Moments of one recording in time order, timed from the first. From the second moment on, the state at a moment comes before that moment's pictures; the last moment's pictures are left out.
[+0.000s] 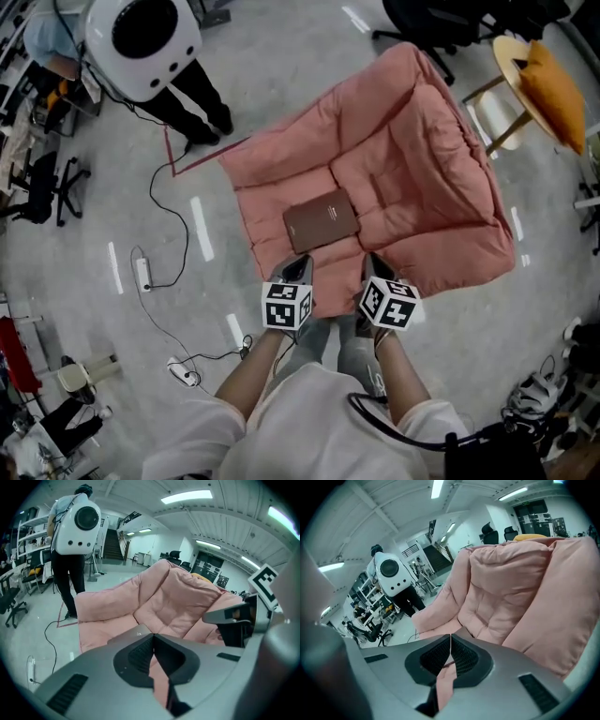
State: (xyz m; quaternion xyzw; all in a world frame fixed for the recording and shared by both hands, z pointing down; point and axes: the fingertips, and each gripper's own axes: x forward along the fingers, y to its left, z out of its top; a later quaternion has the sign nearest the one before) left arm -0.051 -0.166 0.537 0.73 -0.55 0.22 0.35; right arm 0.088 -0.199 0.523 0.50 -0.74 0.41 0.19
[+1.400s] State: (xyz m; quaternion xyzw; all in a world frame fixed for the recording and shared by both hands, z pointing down) left arm -0.078 -0.203 0.835 0.71 -0.42 0.49 0.28; right arm 0.048 -0.249 0.734 0.51 -0.66 0.49 0.24
